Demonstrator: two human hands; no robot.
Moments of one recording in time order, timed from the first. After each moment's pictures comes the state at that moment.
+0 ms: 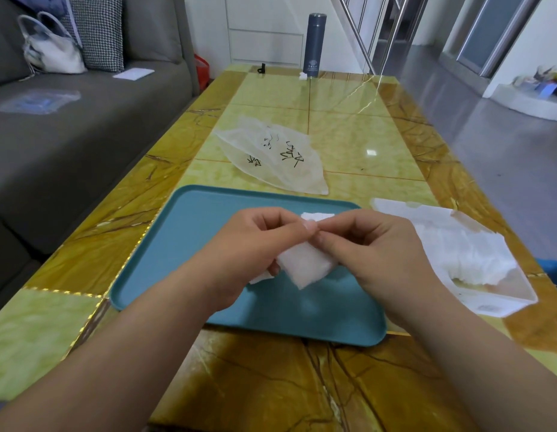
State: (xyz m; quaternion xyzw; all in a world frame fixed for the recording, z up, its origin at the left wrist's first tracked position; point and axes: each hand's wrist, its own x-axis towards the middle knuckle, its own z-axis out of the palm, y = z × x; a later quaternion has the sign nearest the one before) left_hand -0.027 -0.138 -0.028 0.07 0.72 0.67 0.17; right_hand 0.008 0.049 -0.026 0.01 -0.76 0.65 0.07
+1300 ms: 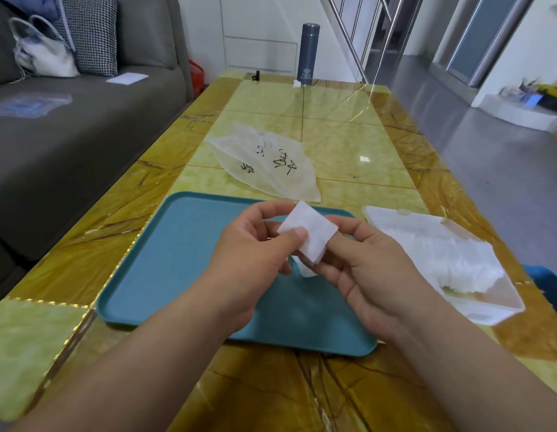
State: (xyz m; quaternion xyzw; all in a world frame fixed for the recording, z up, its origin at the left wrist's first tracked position) left_hand -0.018 -0.112 -0.034 0.00 0.64 0.77 0.07; right_hand 0.004 0.038 -0.020 -0.15 -0.51 0.84 -0.04
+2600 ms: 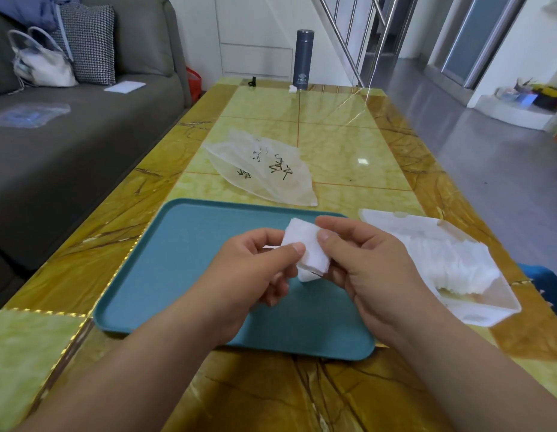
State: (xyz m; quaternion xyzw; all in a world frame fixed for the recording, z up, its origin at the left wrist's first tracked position) left_hand -0.015 -0.121 -0.033 -0.02 0.67 0.73 0.17; right_hand 0.004 0.048 -0.029 -0.13 -0.62 0.77 0.02
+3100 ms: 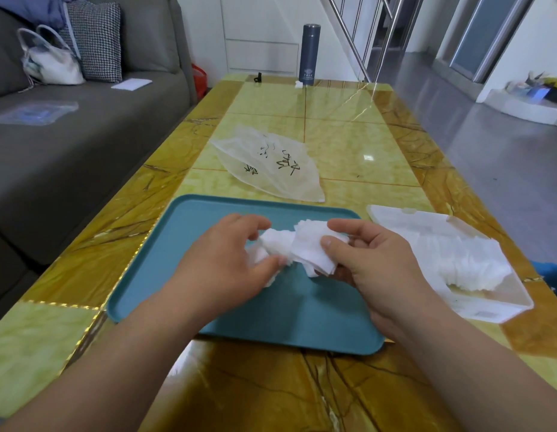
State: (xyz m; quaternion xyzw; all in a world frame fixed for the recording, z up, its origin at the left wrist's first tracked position) left_hand -0.029 -0.160 -0.038 0.10 0.94 0.32 -0.02; right_hand -0.002 0.048 -0.044 -0.14 -0.66 0.74 0.03
